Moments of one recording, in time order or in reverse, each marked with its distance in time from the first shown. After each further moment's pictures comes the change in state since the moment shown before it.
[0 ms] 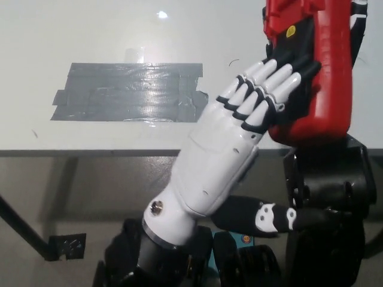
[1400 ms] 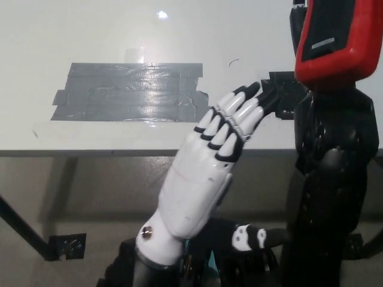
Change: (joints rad) left_arm 0.122 0.075 0.003 0.070 0.039 -0.136 0.225; right_arm -0.172 -0.044 -0.198 0.295 0.114 -0.167 -0.003
